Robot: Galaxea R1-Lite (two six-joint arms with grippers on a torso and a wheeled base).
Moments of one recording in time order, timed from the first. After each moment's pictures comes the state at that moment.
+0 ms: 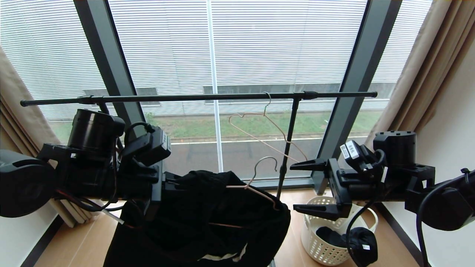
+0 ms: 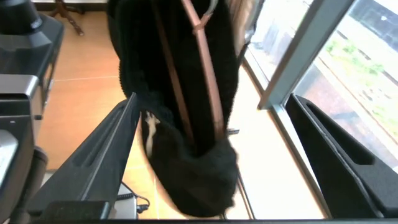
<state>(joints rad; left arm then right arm) -0.30 1.64 -0.88 -0.08 -0.79 0.71 0.26 1.86 -0.71 -0.69 1.06 -0.47</state>
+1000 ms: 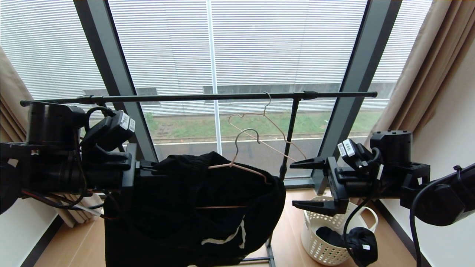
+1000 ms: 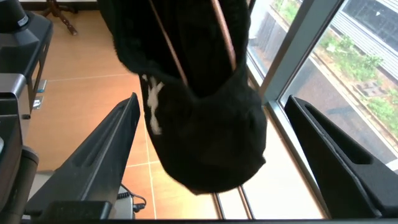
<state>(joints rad) -0.16 1.56 -0.83 -0.18 -0.93 0.59 0.24 1.89 -0.73 -0.69 1.06 -0.48</state>
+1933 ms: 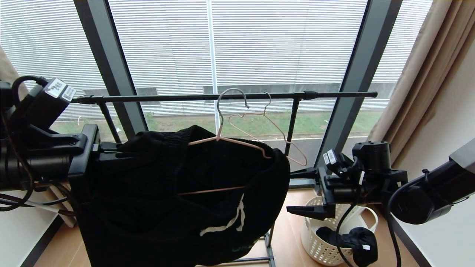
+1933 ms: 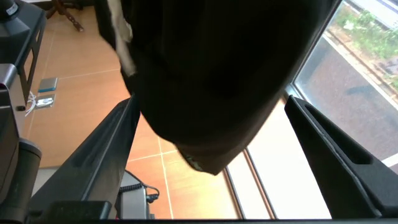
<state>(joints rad) -0.09 1.38 -0.82 -0.20 -1.00 0.45 0.24 2.02 -0.76 -0.69 1.05 -0.48</state>
